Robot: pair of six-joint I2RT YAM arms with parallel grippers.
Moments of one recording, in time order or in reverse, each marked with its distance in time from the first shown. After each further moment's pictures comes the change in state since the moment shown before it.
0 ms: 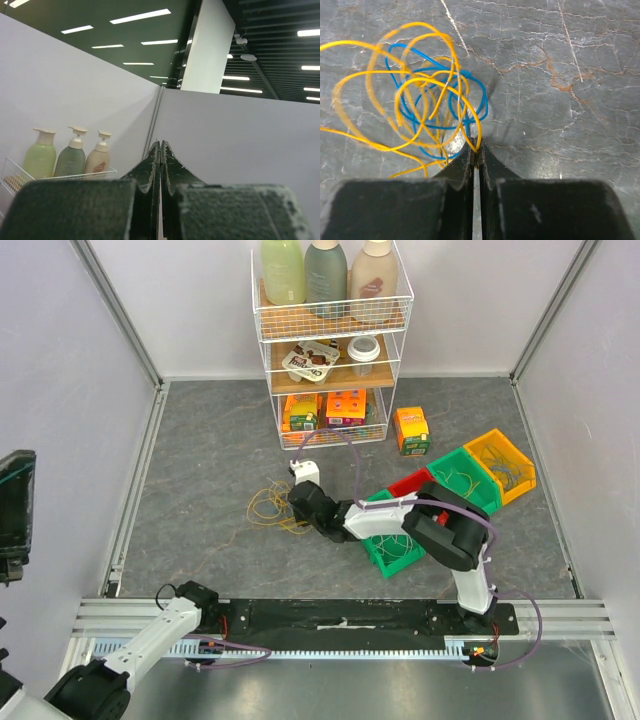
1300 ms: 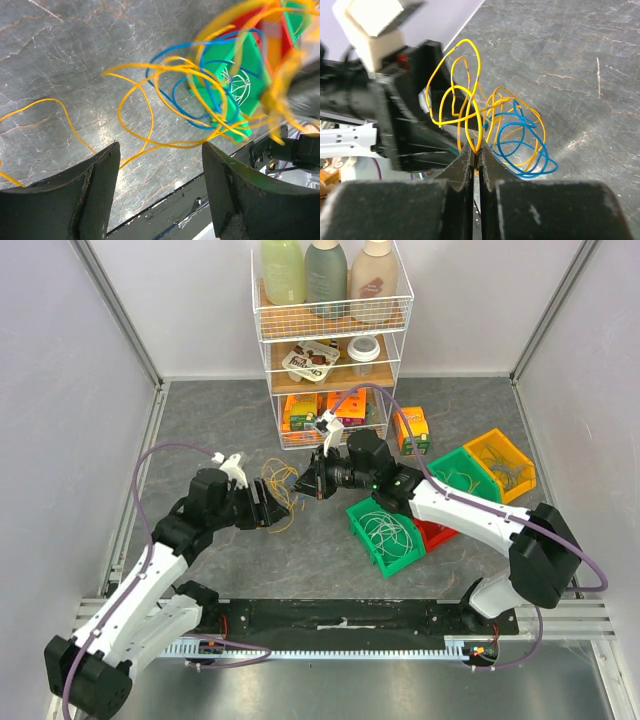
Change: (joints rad) left arm 0.000 0.035 -1.346 -0.034 0.148 -0.049; right arm -0.218 -0.492 -0.049 -0.085 -0.781 0.006
